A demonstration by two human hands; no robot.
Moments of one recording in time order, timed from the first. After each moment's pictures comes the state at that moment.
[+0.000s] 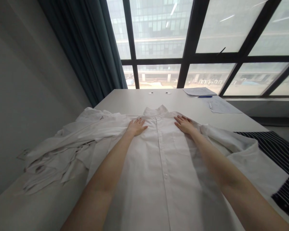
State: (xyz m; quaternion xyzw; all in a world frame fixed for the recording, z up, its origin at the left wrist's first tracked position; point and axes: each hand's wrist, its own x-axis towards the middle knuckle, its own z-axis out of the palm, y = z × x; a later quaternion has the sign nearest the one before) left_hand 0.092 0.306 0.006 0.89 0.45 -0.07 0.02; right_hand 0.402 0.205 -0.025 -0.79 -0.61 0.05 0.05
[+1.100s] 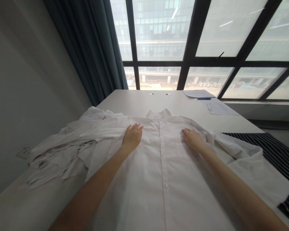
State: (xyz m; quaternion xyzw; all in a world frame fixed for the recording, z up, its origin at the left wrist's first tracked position) left_hand 0.055 0.223 0.004 0.89 0.42 0.13 -0.13; right_hand 0.362 0.111 -0.011 -0.75 -0.64 -0.01 0.16
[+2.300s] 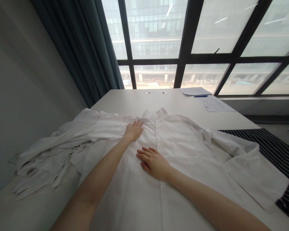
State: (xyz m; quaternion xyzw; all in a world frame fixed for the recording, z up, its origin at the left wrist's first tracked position) left_hand 0.090 0.281 -0.007 0.89 0.45 -0.02 -0.03; right_hand 0.194 0.078 -0.011 -0.50 -0.82 0.15 0.22
